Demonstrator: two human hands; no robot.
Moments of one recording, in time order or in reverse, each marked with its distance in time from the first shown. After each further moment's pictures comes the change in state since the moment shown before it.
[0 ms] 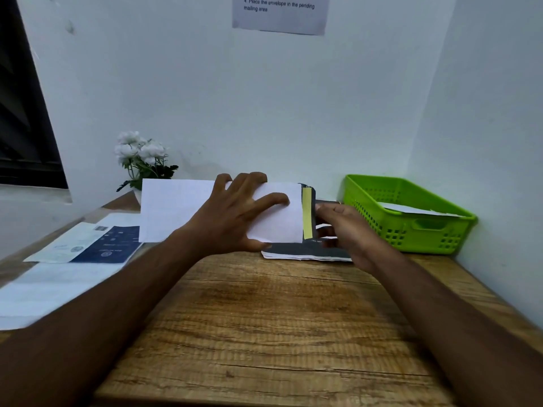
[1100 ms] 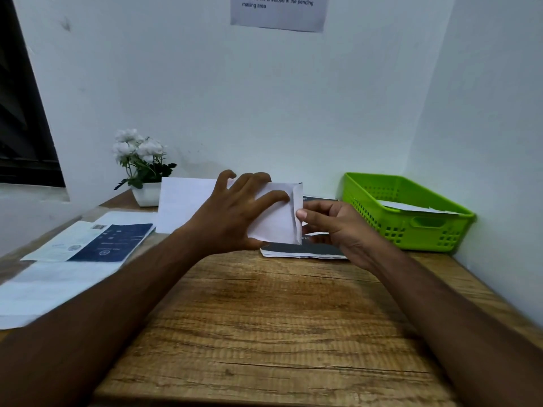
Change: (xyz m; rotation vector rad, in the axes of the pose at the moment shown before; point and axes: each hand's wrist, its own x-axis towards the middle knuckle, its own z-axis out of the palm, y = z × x) left_hand 0.001 0.001 0.002 0.035 0.016 0.036; right_hand 0.003 0.005 -0.001 0.131 -0.164 -0.087
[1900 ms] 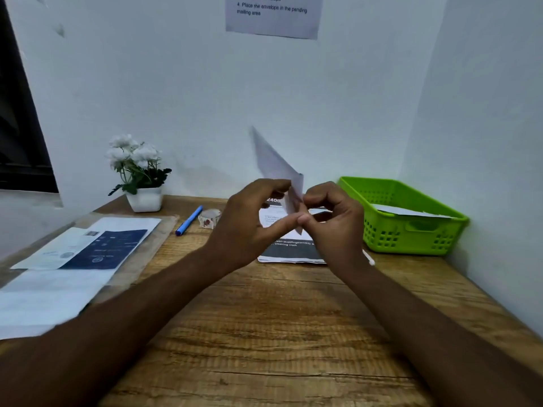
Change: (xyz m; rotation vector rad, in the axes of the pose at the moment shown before) left_hand 0.010 0.050 -0.030 -0.957 0.357 -0.319; right_hand -0.007 0.000 0.028 -0.222 0.410 -0.787
